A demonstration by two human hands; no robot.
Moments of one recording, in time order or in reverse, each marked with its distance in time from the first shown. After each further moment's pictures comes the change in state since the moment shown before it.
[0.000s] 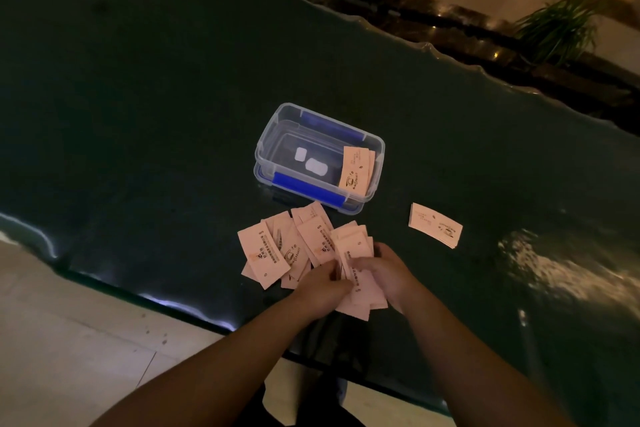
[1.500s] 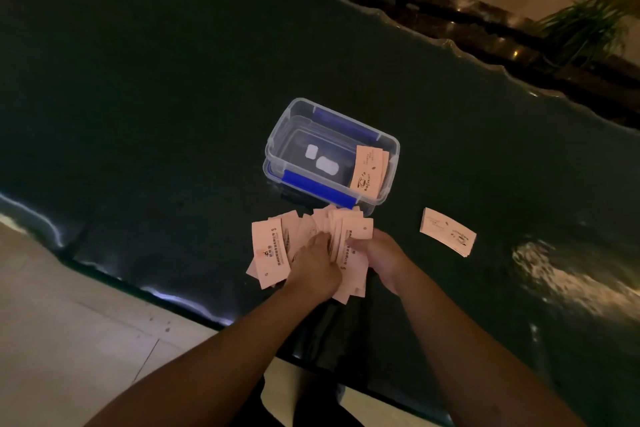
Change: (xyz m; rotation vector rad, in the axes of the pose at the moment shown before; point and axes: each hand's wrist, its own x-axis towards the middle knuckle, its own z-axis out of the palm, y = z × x) left_hand 0.027 0.001 -0.020 0.358 0.404 0.098; right_hand 0.017 -0.044 0.023 -0.052 -0.020 -0.010
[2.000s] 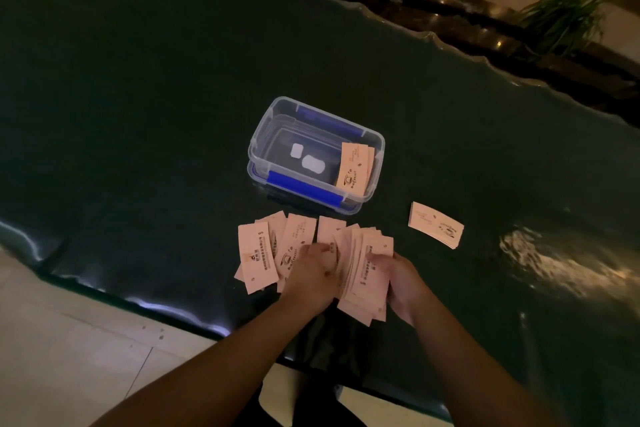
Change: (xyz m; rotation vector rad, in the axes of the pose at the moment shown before) left_hand -0.014 0.002 0.011 -0.087 -0.043 0.037; right_hand -0.022 0.055 -0.038 0.436 -0.003 0.090
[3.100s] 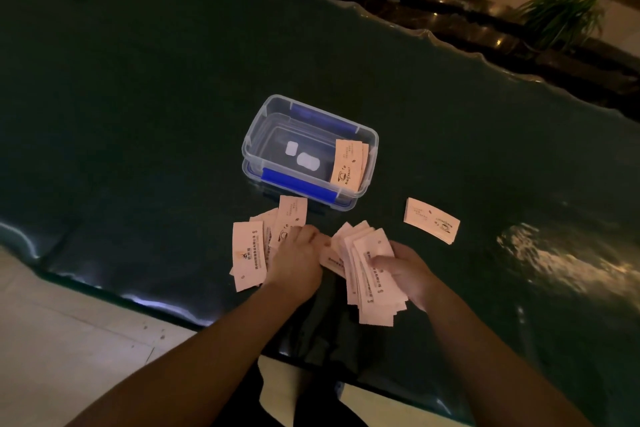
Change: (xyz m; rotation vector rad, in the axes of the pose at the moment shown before) left_hand 0.021 -0.018 -0.008 0.575 0.149 0.316; right_hand -0.003 -0.018 -0.024 -0.502 -0.095 -0.136
